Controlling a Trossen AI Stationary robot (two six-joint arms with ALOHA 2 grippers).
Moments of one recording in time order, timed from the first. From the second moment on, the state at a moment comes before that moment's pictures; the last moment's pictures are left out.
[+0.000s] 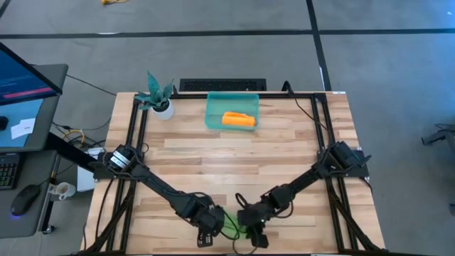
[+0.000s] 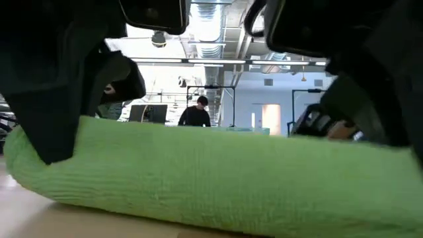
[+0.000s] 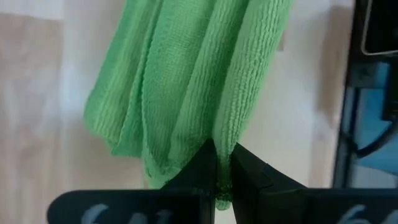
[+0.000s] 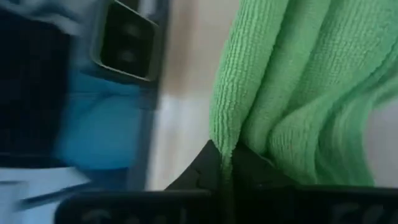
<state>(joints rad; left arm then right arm) -0.58 2.03 1.42 -0.62 0.05 -0.70 0.60 2.03 1.14 0.01 -0.28 0.60</state>
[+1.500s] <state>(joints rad) -0.64 1.95 1.41 -0.61 0.05 -0.67 0.41 2.04 1.14 -0.07 -0.69 1.07</state>
